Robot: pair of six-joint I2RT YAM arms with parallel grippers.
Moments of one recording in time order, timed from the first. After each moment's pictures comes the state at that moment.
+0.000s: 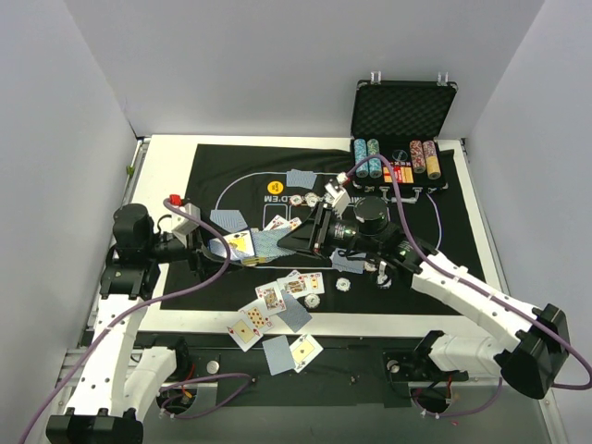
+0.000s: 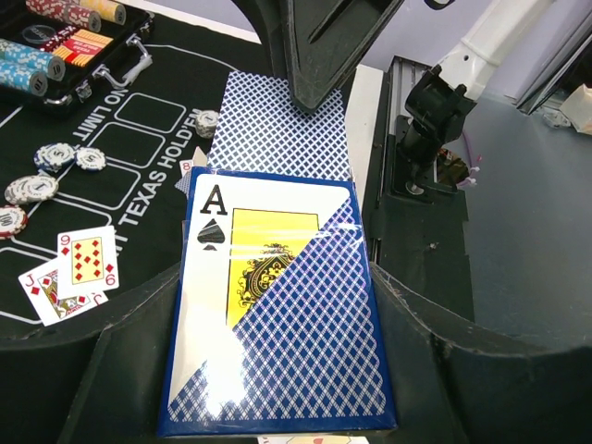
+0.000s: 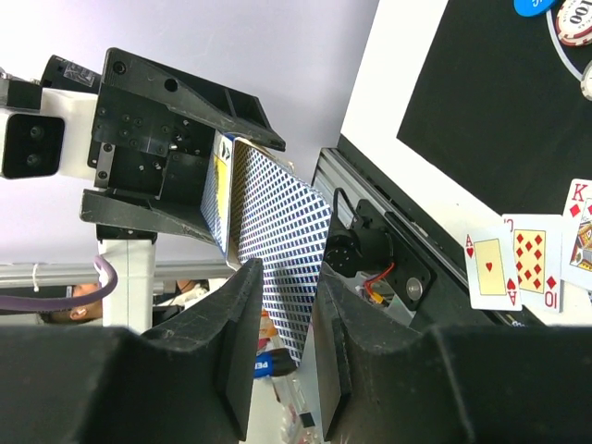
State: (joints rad) left arm -0.04 0.79 0.79 -0.30 1.32 0.11; right arm 0.79 1.17 0.91 0.01 -0.43 1.15
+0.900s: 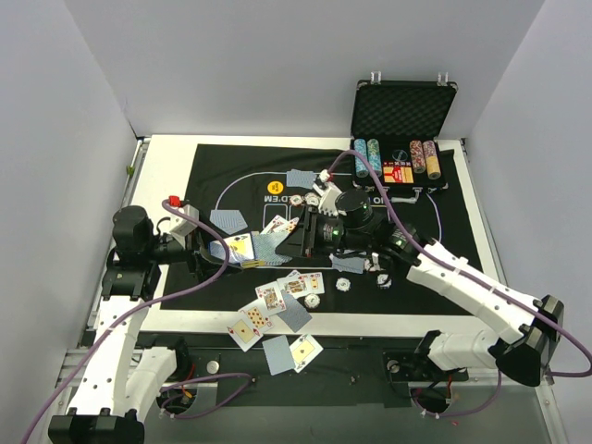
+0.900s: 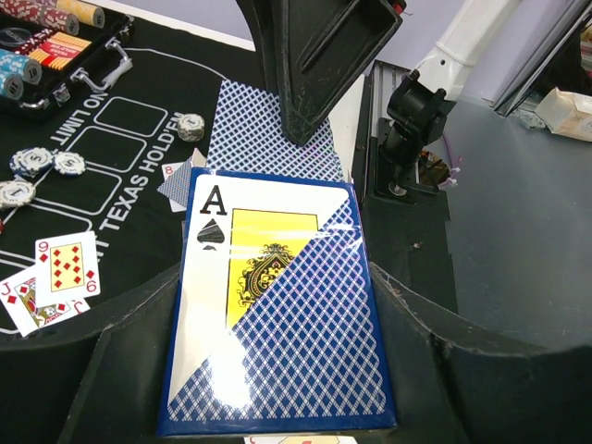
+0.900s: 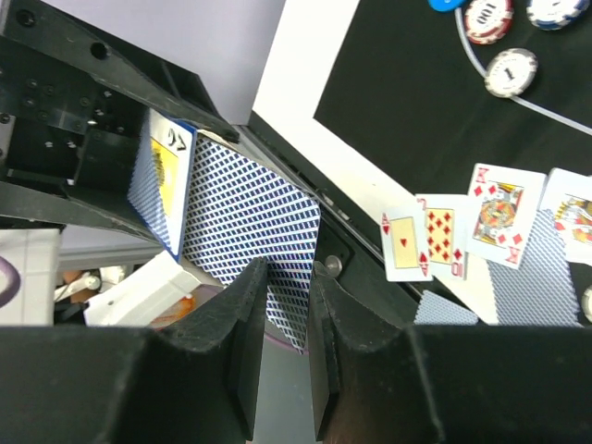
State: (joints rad) left arm -0.03 0.78 0.76 -0.23 1.38 0.03; right arm 0.88 1.24 1.14 -0.33 -0.30 0.90
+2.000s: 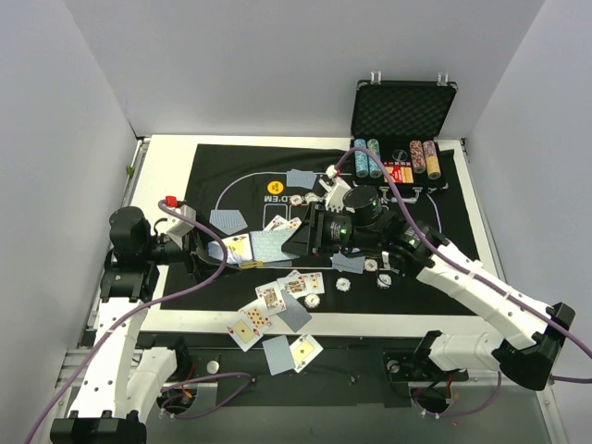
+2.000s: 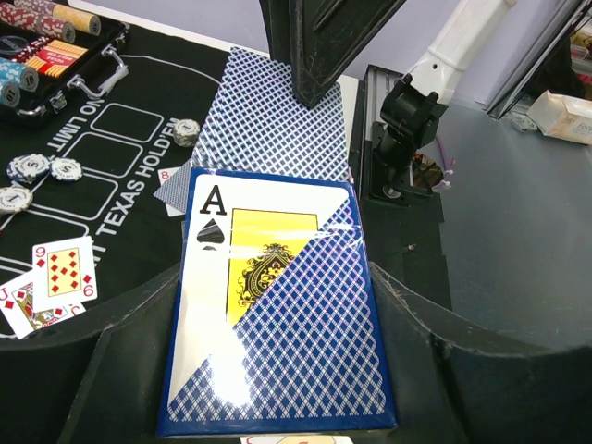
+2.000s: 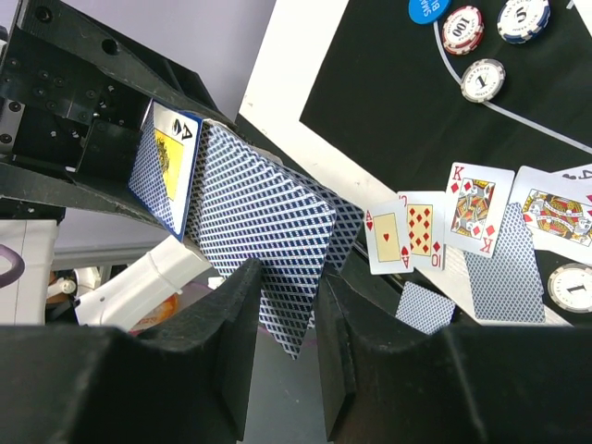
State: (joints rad) left arm -0.01 0.77 0.76 -0.21 1.41 0.01; right arm 0.89 1.21 1.22 -0.48 -0.24 0.84
